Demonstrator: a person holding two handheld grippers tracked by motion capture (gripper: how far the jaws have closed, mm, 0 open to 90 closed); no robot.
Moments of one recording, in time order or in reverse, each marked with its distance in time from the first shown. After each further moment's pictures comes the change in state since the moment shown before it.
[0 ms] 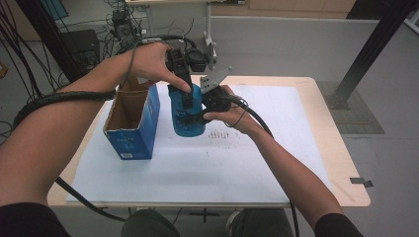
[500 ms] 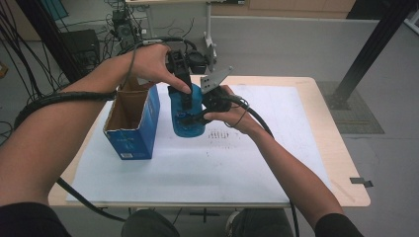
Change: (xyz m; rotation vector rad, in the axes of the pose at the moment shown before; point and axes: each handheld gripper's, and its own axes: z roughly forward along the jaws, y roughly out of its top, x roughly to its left) left arm -0.001 0.000 0.003 0.008 -0.046 0.018; right arm 0.002 0.001 0.000 -0.007 0.017 -0.006
